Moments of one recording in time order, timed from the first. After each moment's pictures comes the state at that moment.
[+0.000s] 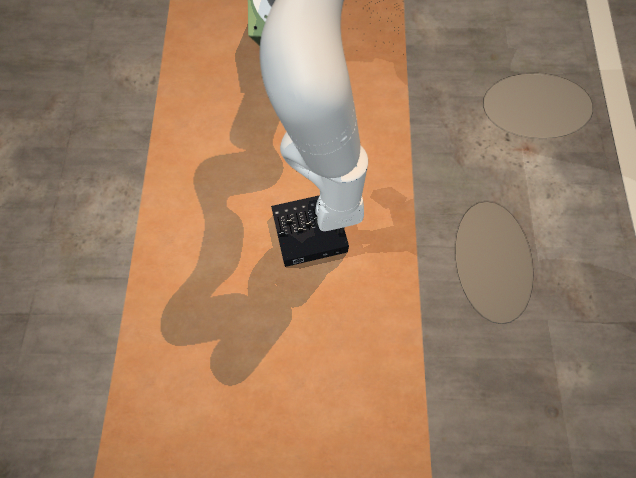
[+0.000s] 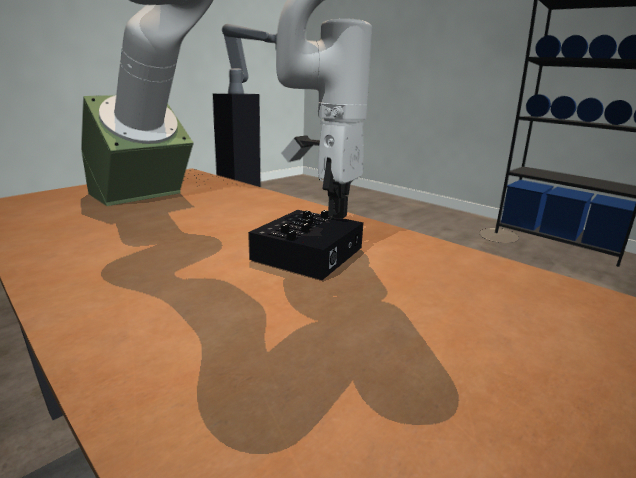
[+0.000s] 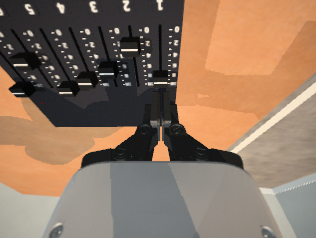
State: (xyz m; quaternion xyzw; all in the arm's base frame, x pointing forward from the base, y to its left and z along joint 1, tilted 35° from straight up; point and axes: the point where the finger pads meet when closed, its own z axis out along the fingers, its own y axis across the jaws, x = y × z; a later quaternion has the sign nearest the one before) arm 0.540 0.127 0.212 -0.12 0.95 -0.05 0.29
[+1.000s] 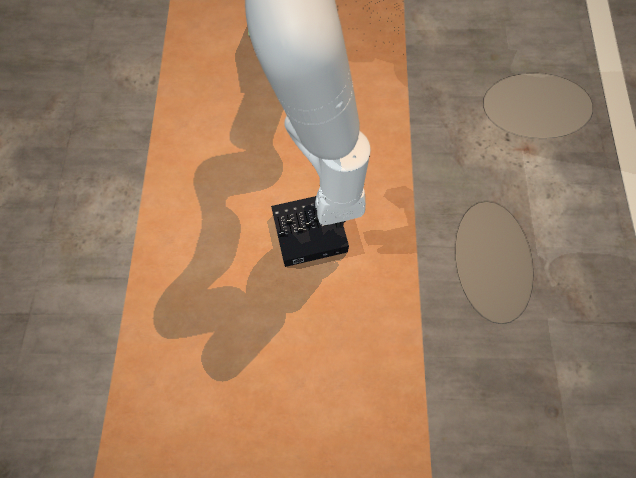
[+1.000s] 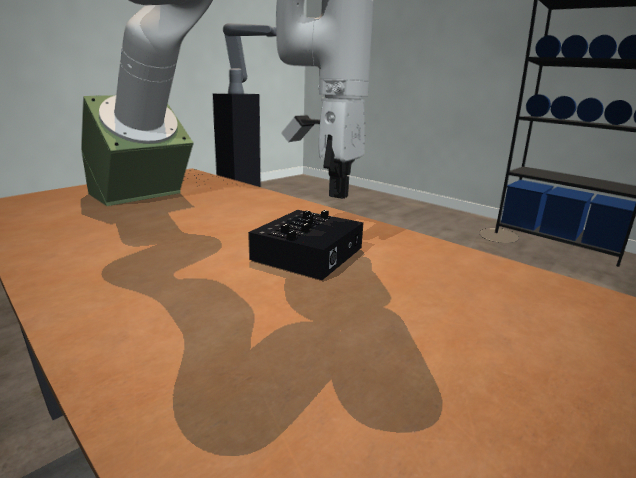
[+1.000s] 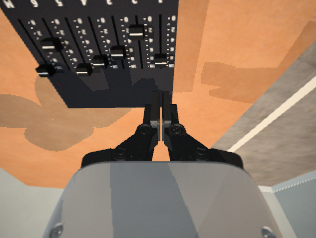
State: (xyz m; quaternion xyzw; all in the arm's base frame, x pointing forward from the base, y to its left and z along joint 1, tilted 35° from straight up) arm 0.518 0.127 0.243 -0.12 0.95 -0.05 0.29
